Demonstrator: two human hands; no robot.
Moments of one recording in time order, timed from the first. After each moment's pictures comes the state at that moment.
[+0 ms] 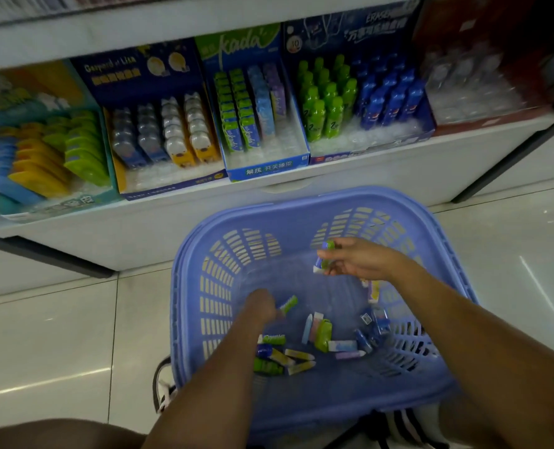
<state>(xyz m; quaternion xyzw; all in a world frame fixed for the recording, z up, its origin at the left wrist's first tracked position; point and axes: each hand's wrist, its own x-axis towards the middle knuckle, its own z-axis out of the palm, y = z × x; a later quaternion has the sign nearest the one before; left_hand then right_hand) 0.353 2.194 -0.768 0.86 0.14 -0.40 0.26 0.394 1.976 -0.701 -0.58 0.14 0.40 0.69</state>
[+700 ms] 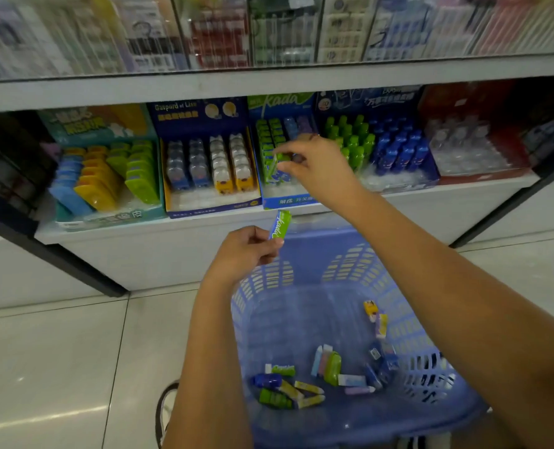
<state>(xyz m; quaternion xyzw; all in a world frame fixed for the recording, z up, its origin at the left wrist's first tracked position) 0.406 2.244 -0.597 0.71 0.10 -0.18 0.68 0.478 2.092 -0.521 -0.92 -0.17 -0.10 0.33</state>
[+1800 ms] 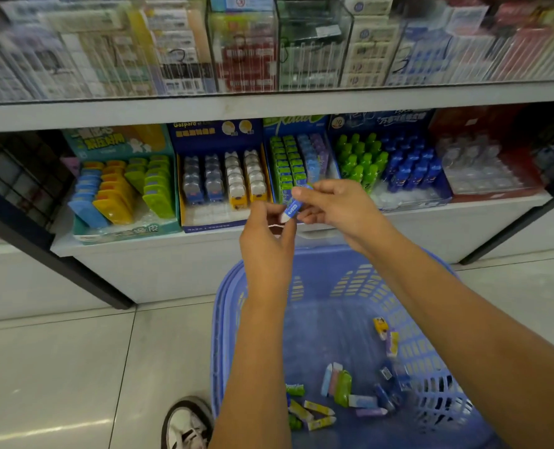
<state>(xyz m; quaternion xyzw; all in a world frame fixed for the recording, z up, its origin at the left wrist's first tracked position) 0.405 2.212 -0.571 0.77 0.05 0.20 0.60 0.449 2.098 -0.528 -0.73 0.02 0.08 0.68</state>
